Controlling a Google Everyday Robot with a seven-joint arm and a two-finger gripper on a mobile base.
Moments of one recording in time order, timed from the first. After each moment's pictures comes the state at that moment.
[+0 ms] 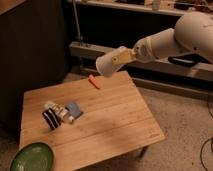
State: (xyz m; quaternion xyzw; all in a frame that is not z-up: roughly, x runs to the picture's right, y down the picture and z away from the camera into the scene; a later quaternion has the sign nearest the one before) arm 0.058 -0.122 0.535 -0.24 -0.29 0.53 0.76
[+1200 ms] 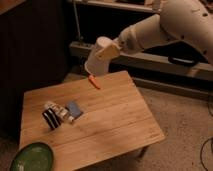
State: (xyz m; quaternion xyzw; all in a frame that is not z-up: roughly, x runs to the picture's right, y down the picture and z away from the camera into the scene) arm -0.015 -0.136 0.499 -0.21 -0.35 0.37 0.83
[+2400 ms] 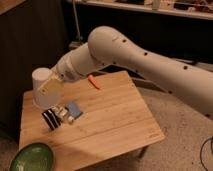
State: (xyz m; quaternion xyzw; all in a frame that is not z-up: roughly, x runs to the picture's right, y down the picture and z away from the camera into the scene) arm -0.205 -0.029 0.503 -0.29 -0.41 0.23 0.83
